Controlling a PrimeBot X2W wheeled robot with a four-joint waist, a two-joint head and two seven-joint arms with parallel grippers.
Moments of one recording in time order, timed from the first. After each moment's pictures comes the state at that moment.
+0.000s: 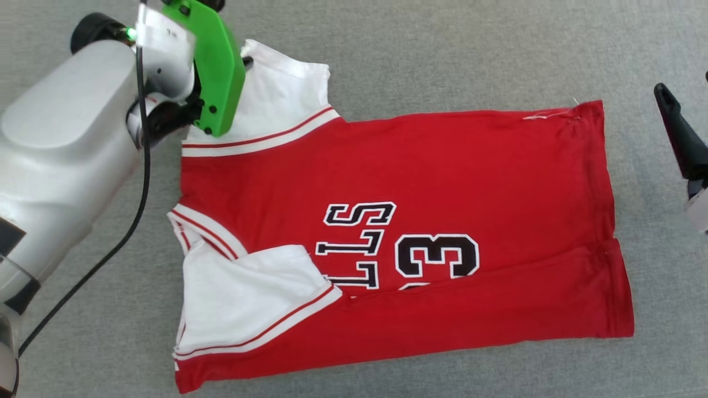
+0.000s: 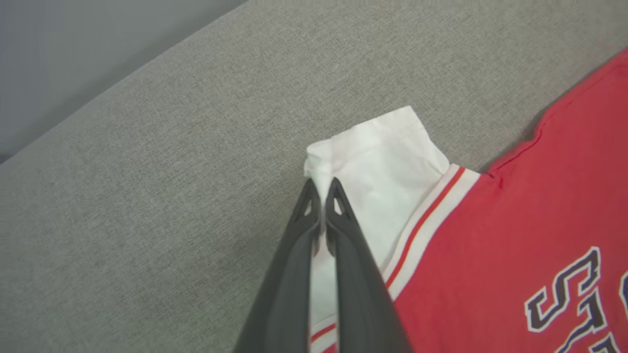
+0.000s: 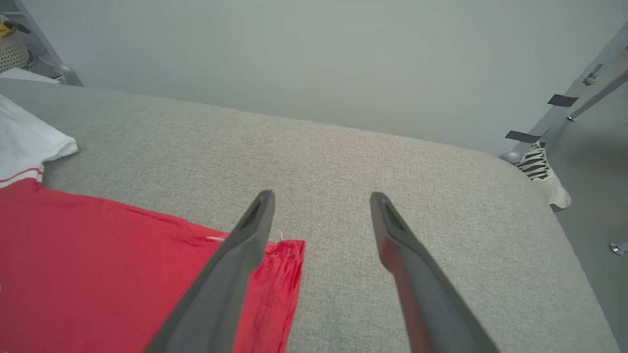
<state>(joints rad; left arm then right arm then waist) -1.34 0.55 -1.23 0.62 -1.16 -0.13 0.45 -0.38 -0.55 0.07 -0.07 0.53 0.13 0.17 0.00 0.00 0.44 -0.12</state>
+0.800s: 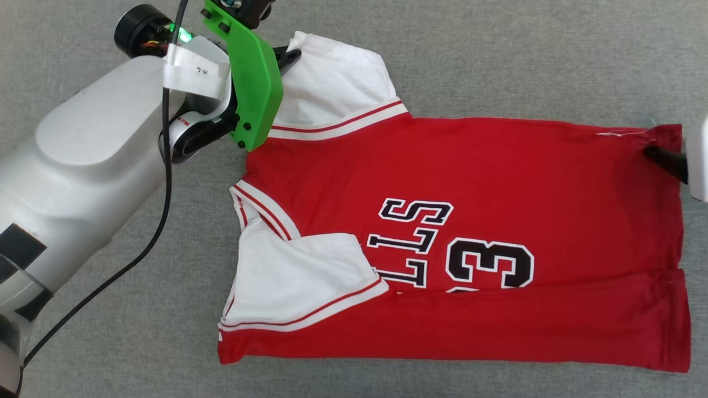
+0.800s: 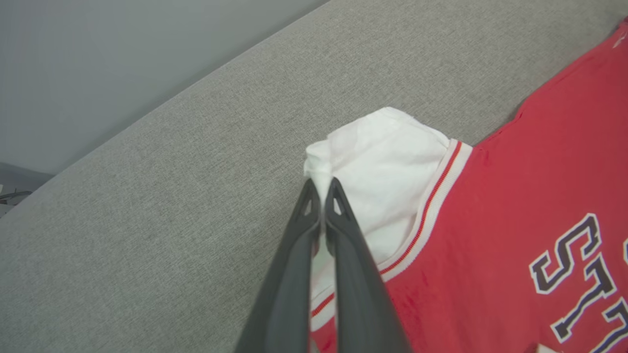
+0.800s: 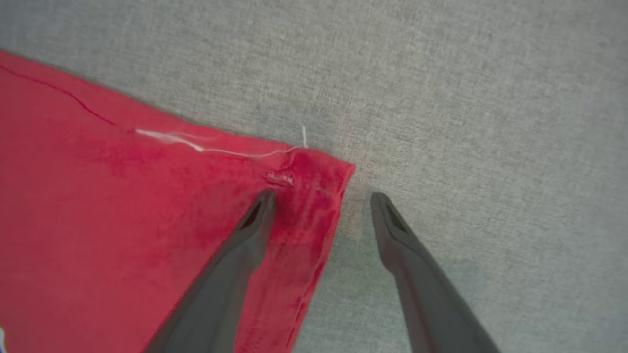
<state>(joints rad) -1.32 0.55 -1.26 0.48 -1.10 -0.13 0.29 -0.74 -0.69 0.38 0.34 0.71 0.13 0.85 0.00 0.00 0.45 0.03</state>
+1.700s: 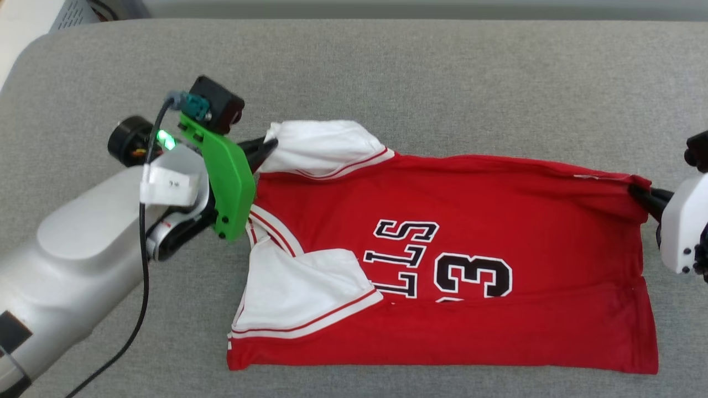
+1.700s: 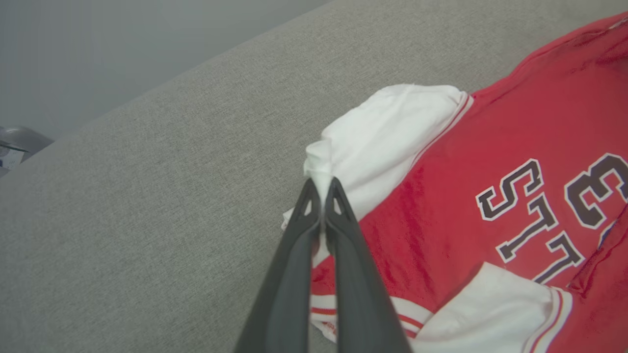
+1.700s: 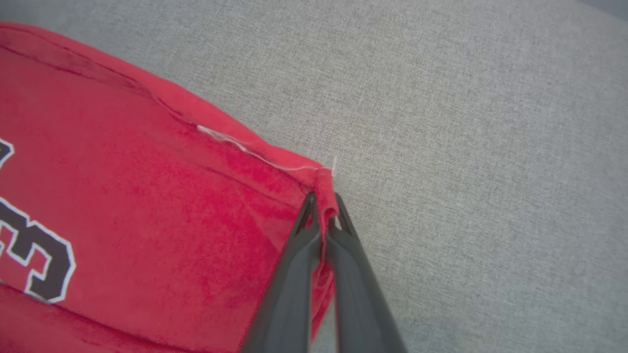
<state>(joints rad) -1.08 0.67 -1.27 0.36 -1.10 -0.06 0.14 -0.59 -0.76 0.58 0.35 0.85 0.13 0.38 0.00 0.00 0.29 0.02</state>
